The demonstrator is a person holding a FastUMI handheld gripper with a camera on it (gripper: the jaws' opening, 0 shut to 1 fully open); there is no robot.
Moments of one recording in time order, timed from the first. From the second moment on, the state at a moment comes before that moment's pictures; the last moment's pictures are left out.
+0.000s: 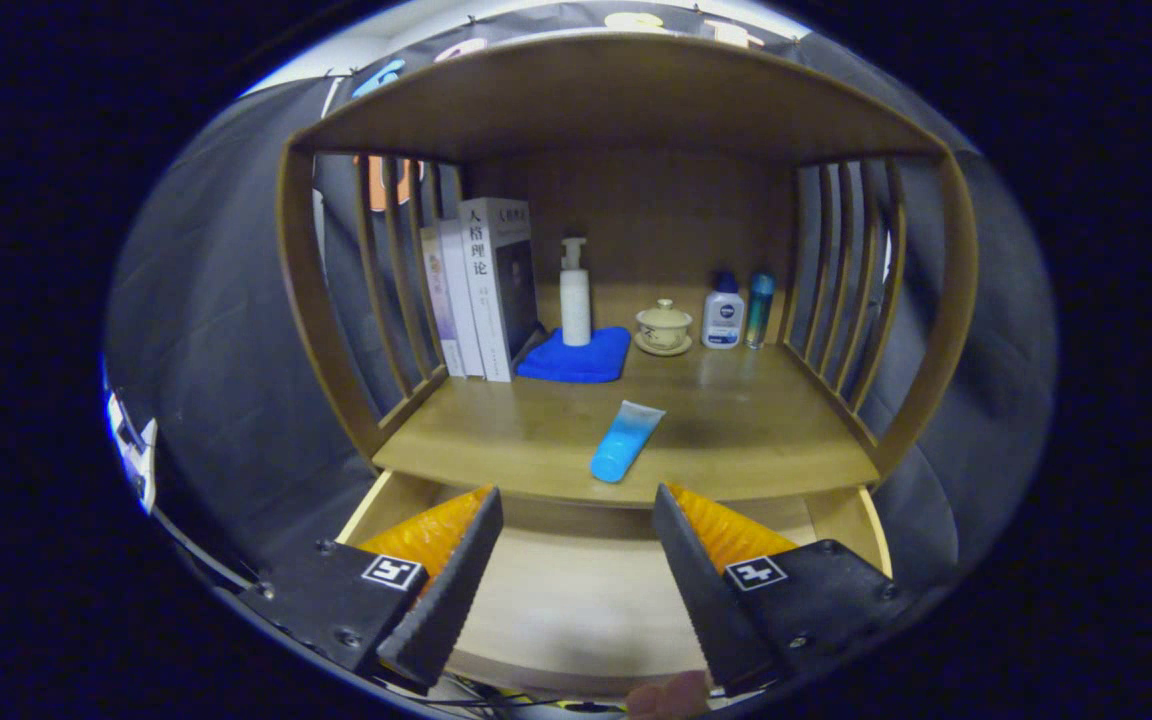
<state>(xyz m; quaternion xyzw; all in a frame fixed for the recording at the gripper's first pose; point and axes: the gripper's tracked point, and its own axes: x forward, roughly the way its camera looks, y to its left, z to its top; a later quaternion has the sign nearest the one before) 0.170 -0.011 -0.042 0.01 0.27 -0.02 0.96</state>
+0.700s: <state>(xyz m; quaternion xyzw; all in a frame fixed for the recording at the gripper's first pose) 0.048 -0.023 -0.061 -0.05 0.00 -0.10 0.99</state>
